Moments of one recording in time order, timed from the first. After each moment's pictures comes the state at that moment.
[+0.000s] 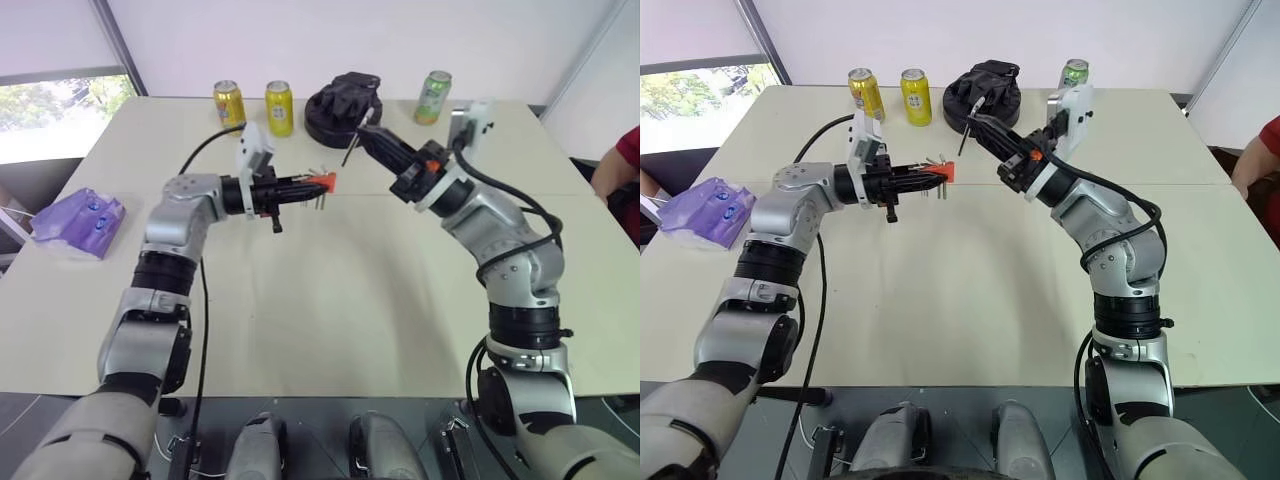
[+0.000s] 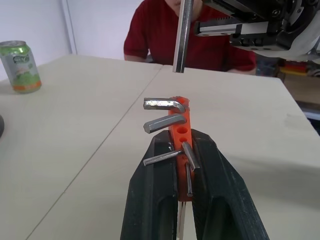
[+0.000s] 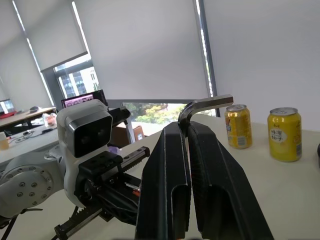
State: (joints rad) left arm -0.96 0.39 -0.03 0.52 -0.35 0.26 -1.24; right arm -0.71 -0.32 -0.13 -0.12 0.71 0.58 0.57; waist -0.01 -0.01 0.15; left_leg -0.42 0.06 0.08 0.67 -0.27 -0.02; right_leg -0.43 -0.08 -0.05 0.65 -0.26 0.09
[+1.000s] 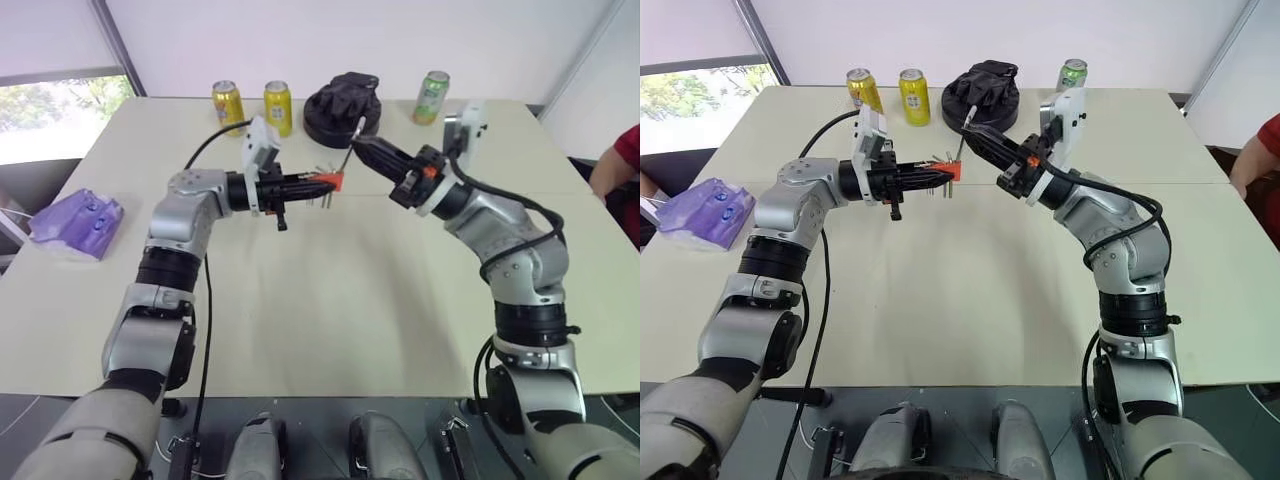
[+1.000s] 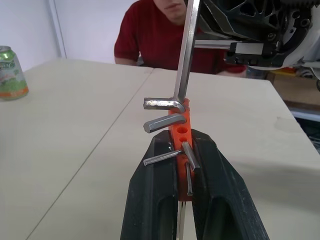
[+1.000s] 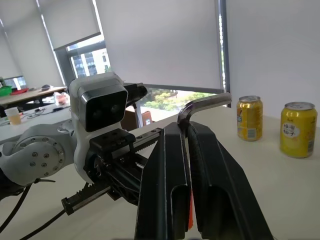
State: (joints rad) left arm -0.97 0.37 -0.03 0.51 -0.34 0.30 -1.25; right arm -0.73 -0.37 -0.08 -0.06 0.67 0.57 0.69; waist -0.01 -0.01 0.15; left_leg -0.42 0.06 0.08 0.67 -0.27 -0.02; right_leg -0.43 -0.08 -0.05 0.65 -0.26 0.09
